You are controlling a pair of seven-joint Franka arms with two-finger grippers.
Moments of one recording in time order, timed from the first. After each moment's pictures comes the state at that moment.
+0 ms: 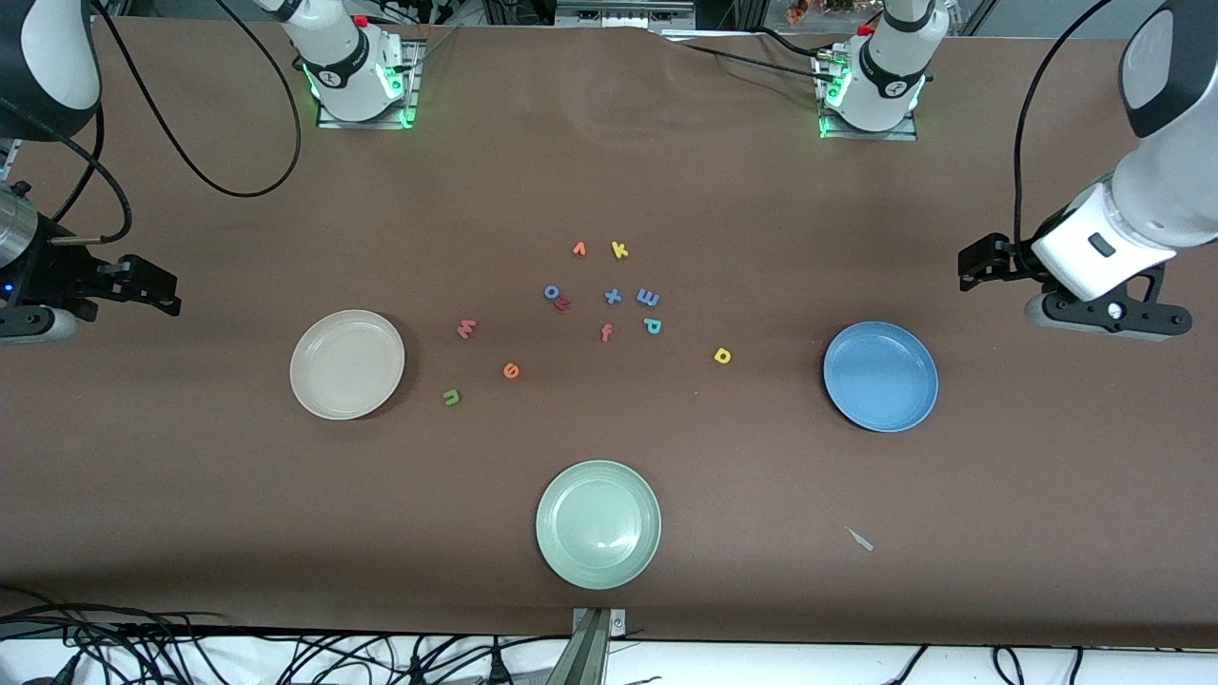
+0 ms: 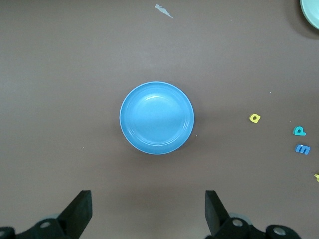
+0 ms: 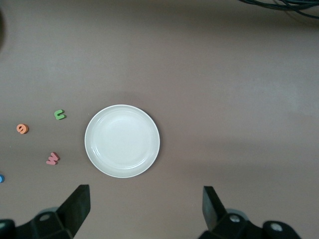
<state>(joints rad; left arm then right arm) -0.06 0.18 -0.06 -1.49 0.02 1.58 0.01 0.06 0.18 -0.07 -1.52 -0.01 1.74 -0.10</state>
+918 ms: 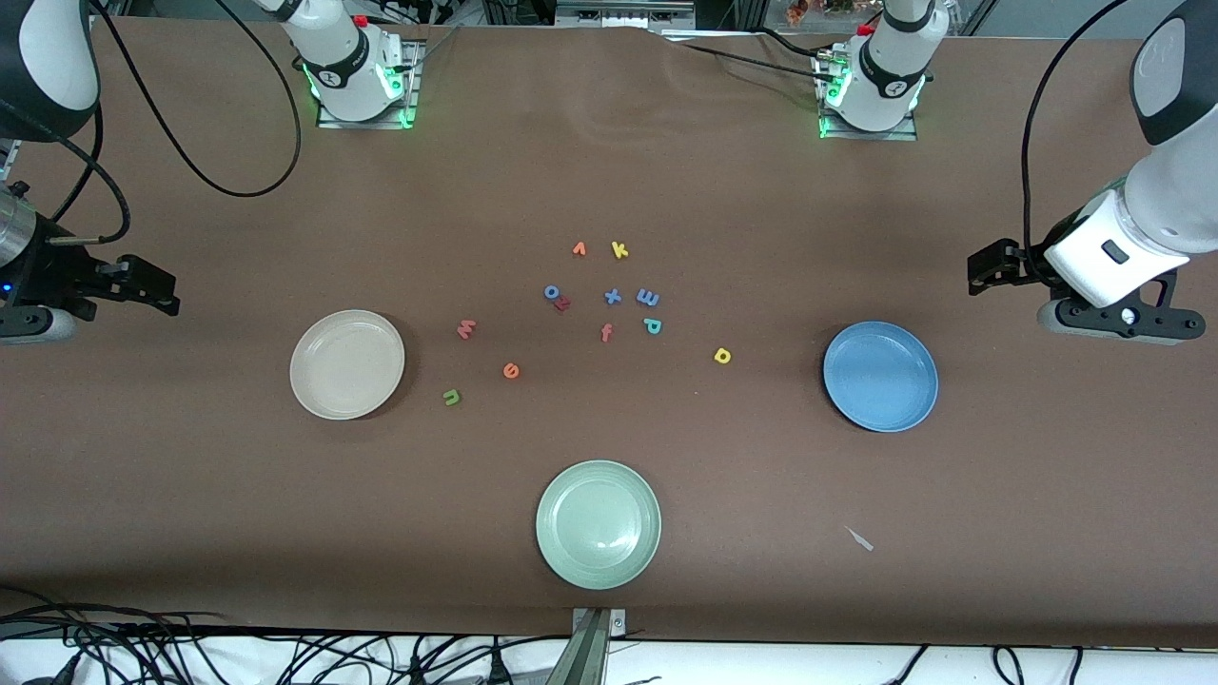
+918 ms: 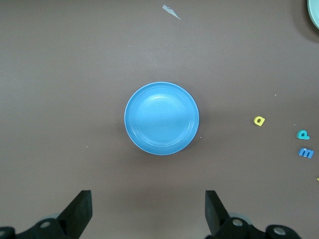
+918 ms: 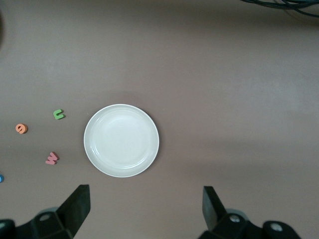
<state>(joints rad) -0.05 0.18 -0.04 -1.49 0.02 1.58 0.00 0.06 0.18 -0.07 -1.52 -0.01 1.74 -0.10</state>
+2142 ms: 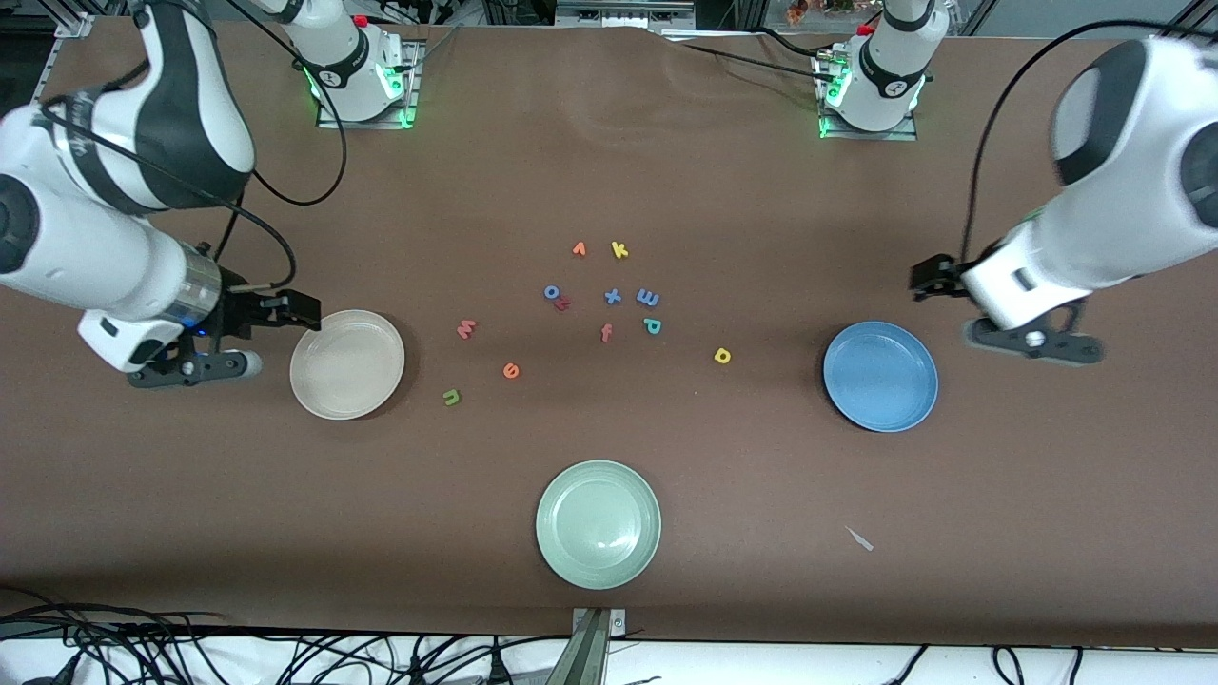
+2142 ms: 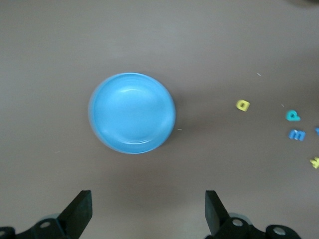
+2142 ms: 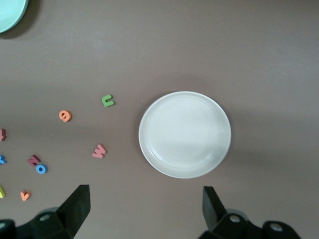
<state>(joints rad) -0.12 0.29 -0.11 -1.49 0.01 1.60 0.00 0.21 0.34 -0.04 -1.52 0.07 1.77 0.03</state>
